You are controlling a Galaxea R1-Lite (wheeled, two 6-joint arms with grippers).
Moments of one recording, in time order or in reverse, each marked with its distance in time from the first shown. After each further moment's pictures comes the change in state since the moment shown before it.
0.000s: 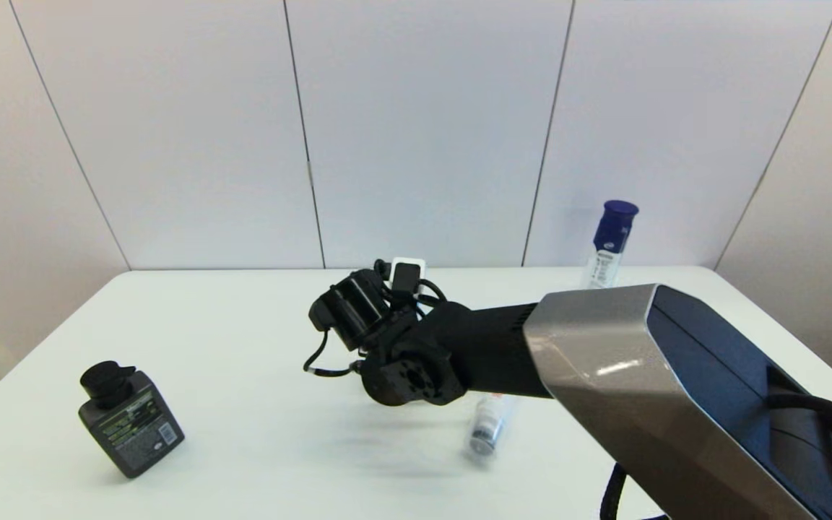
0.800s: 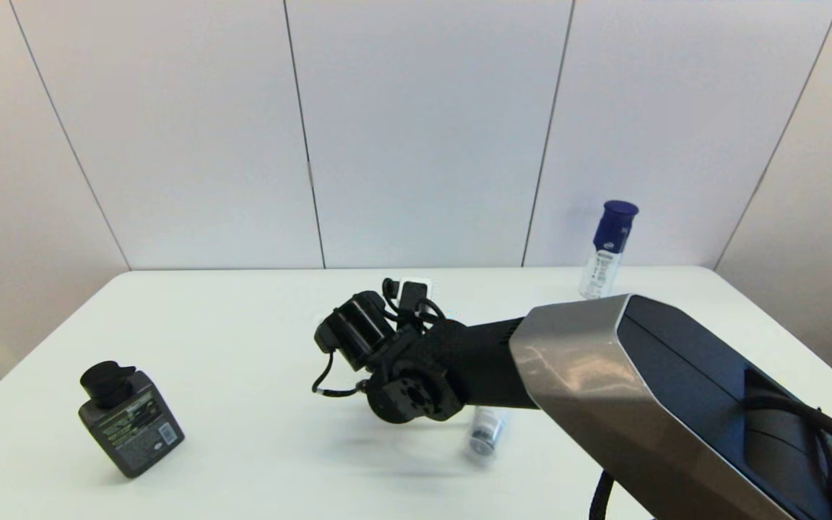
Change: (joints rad) left arm 0.000 0.000 0.000 0.000 0.000 0.000; right arm 0.001 0.024 0.060 -0.004 0.003 0.078
